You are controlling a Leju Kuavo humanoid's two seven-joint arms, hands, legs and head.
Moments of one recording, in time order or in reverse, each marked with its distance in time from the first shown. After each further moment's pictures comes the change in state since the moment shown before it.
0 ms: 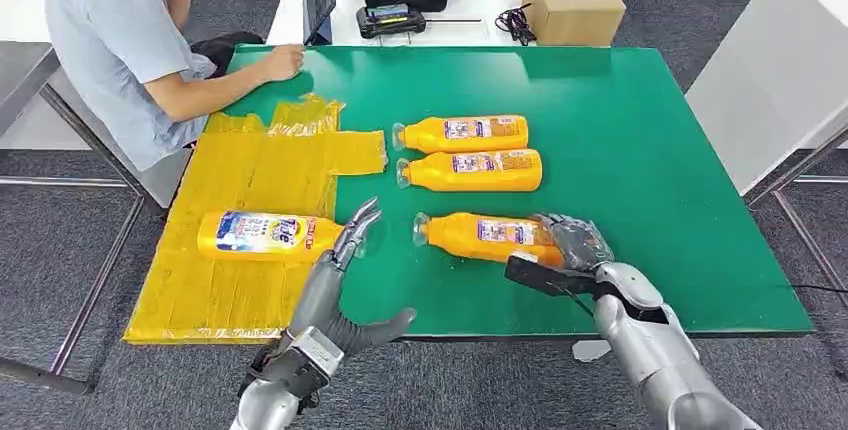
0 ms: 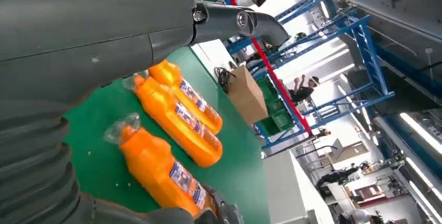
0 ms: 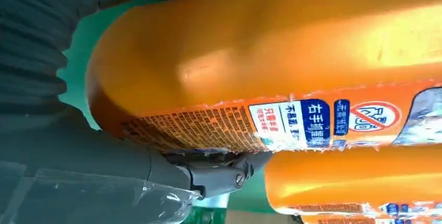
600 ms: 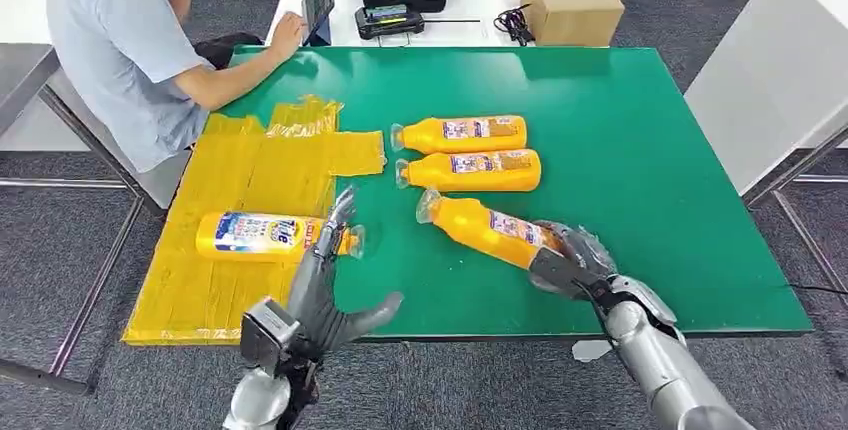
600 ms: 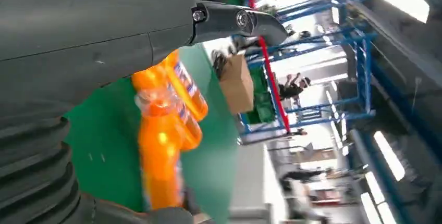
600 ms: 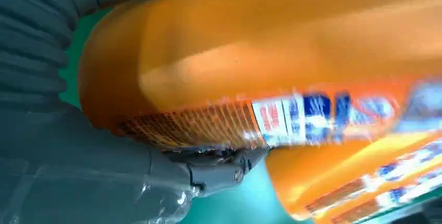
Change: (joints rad) left arm -0.017 -0.003 0.027 0.039 0.334 -0.056 0.036; right arm 0.081 -0.006 -0.057 -0.068 -0.364 0.108 -0.153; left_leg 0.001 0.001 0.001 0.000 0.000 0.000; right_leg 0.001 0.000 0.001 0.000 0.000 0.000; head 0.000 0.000
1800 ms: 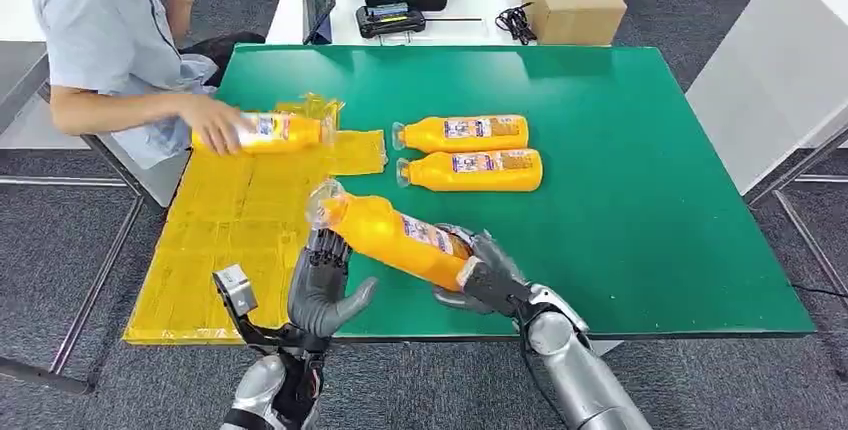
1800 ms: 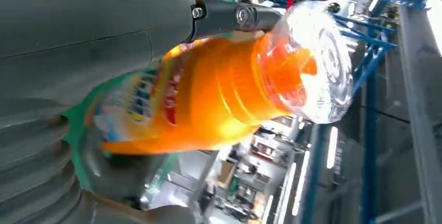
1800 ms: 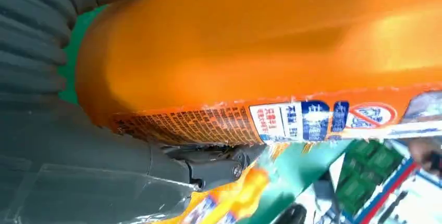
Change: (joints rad) left arm -0.077 -0.014 0.064 0.231 0.422 -0.254 0.019; right arm 0.084 0.244 0.094 -0.233 -0.150 0.141 -0.058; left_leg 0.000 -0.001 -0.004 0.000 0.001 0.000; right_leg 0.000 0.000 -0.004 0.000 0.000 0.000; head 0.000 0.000
